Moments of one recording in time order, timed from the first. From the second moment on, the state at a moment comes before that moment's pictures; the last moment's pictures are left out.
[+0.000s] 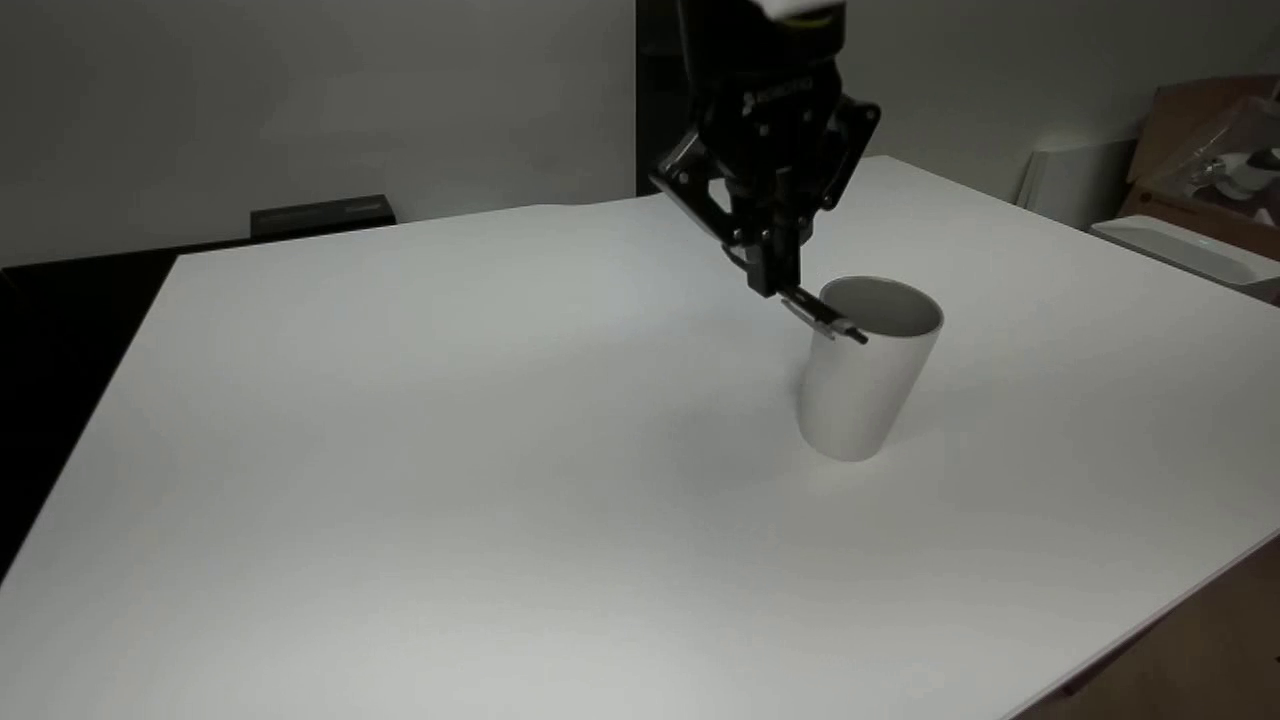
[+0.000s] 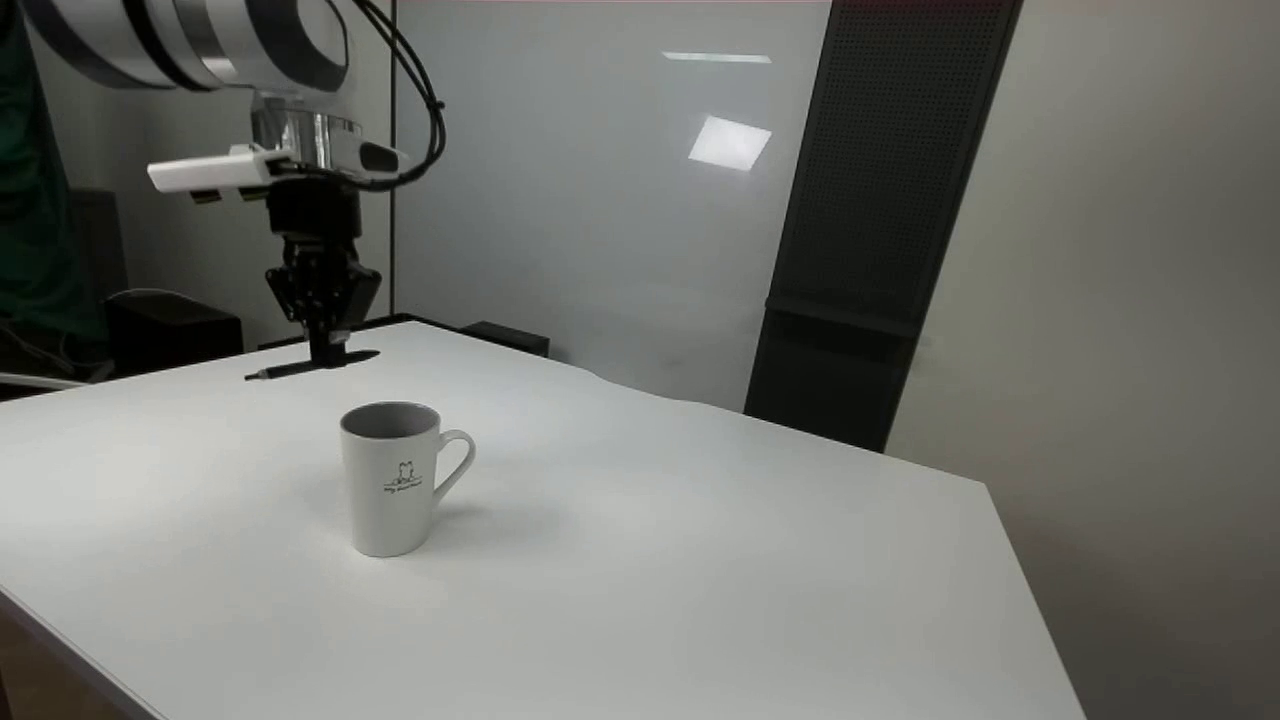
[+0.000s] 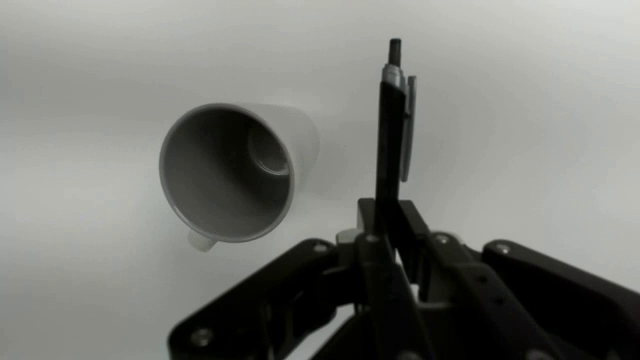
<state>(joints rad) 0.41 0.22 -0.07 -2.25 -0.16 2.35 0.50</state>
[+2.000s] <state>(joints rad) 0.03 0.32 0.03 -1.96 0.20 1.41 0.06</state>
